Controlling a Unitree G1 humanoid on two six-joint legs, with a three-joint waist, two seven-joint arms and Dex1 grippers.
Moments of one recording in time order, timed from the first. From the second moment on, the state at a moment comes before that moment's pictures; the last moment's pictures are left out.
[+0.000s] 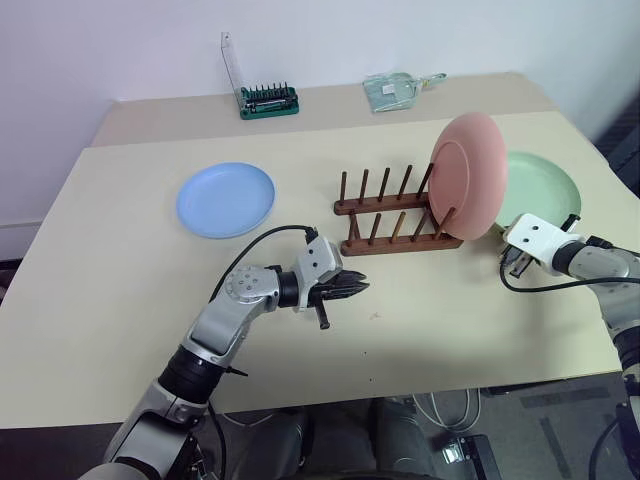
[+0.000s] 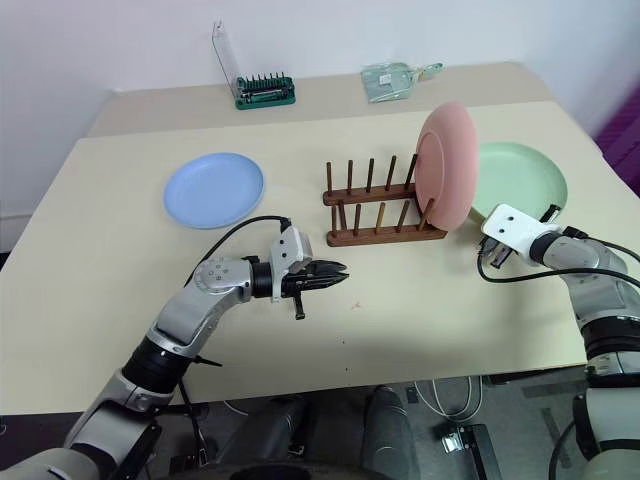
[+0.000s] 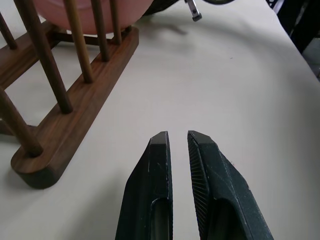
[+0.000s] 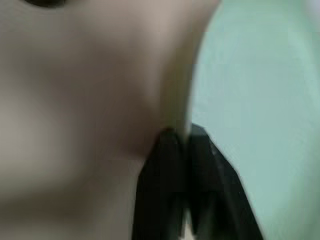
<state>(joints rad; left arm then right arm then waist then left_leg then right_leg) -0.42 0.31 -0.34 -0.08 -0.20 0.36 -0.88 -0.49 -0.94 0.05 0.71 -0.19 -0.30 0.59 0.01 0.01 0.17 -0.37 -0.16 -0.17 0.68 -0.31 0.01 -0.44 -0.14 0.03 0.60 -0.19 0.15</state>
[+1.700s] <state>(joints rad) -0.32 0.44 -0.15 -0.25 -0.29 0.41 -0.80 -0.60 -0.71 -0.28 -0.25 1.18 0.92 0.25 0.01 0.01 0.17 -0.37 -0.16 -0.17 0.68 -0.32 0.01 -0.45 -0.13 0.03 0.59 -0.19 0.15</state>
